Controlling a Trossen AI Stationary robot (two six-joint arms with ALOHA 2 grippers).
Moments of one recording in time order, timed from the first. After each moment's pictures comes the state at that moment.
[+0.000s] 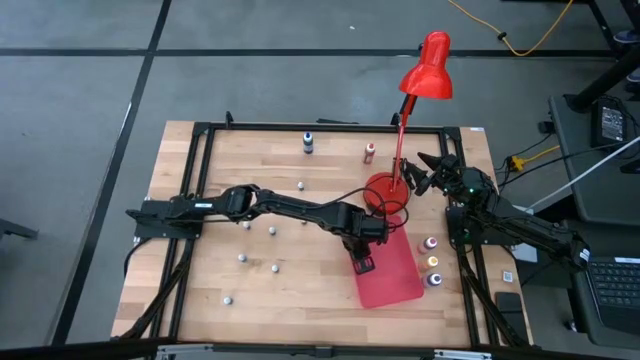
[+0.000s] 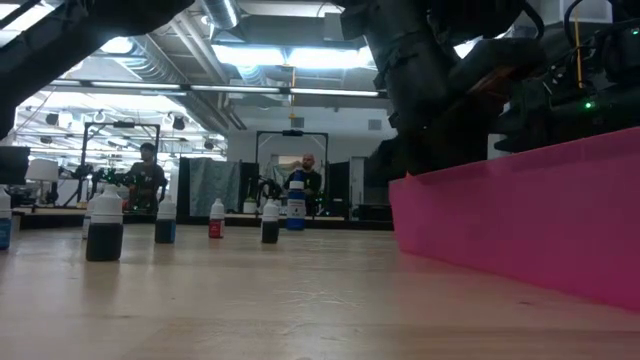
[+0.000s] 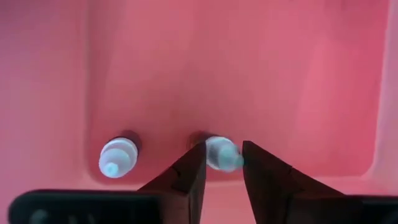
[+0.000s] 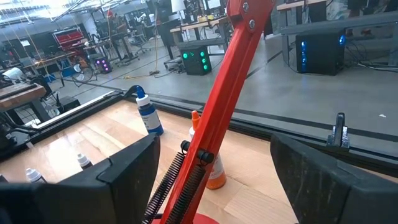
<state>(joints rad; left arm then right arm) -0.11 2.51 2.31 -0.96 0.09 -0.46 -0.53 0.14 0.01 0.06 0.23 0.28</state>
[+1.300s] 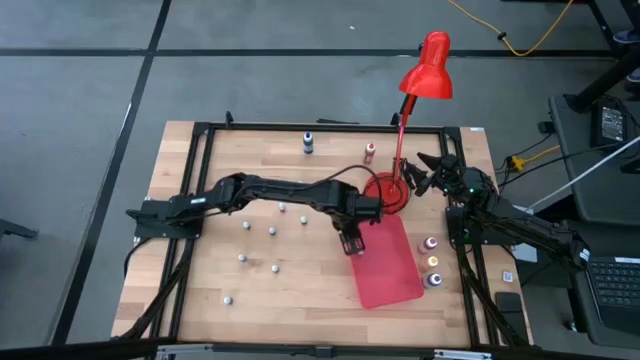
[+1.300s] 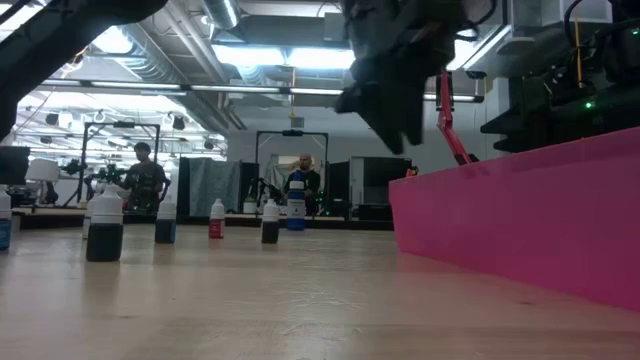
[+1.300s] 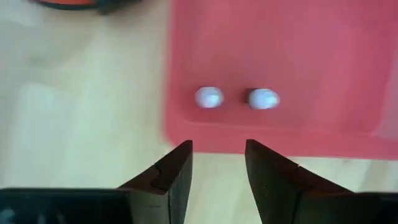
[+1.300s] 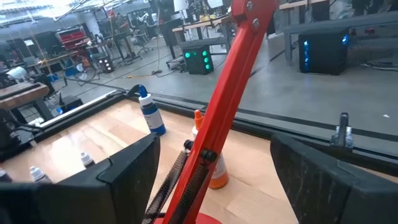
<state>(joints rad) -0.06 2.38 2.36 -1.24 0.00 -0.40 -0.53 0.14 0.01 0.06 0.22 0.28</state>
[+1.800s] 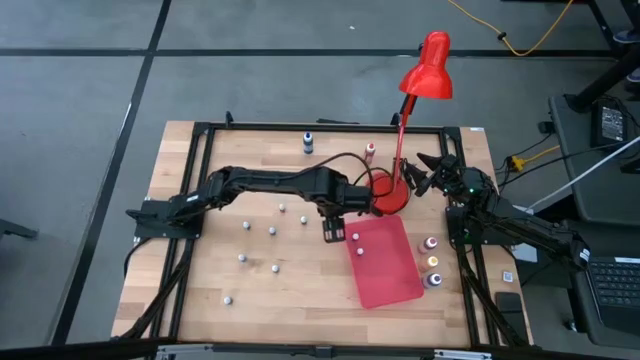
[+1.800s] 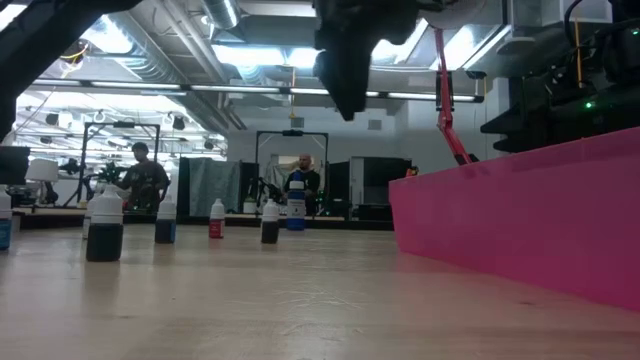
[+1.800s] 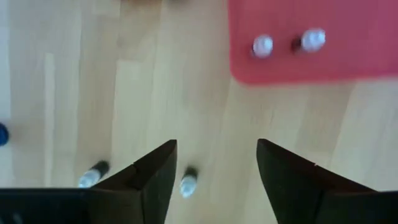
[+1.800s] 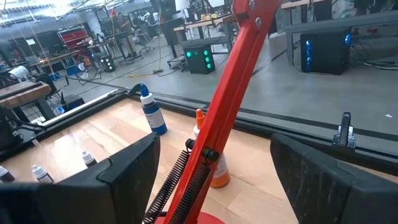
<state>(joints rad) -0.04 2.28 2.36 -1.45 -0.12 -0.20 -0.52 0.14 0.01 0.06 0.22 0.28</state>
